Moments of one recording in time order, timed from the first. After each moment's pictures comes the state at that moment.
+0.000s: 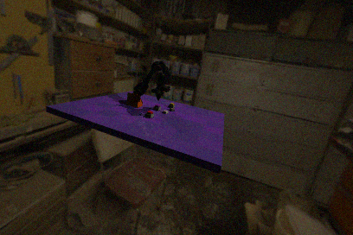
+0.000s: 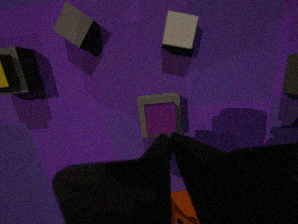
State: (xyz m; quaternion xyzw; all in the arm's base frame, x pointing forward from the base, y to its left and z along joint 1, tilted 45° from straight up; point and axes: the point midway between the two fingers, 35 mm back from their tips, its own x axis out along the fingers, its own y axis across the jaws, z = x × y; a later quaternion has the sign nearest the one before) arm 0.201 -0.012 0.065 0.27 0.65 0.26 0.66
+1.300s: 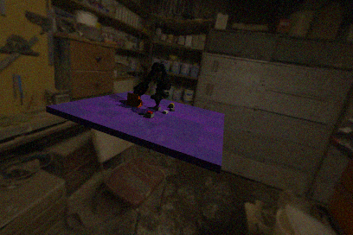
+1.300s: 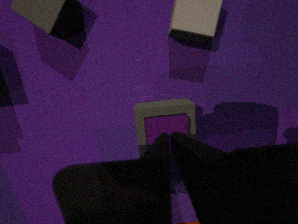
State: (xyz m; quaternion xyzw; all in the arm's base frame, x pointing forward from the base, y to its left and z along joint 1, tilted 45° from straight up) arm 0.201 0.024 0.030 0.27 0.65 0.26 0.66
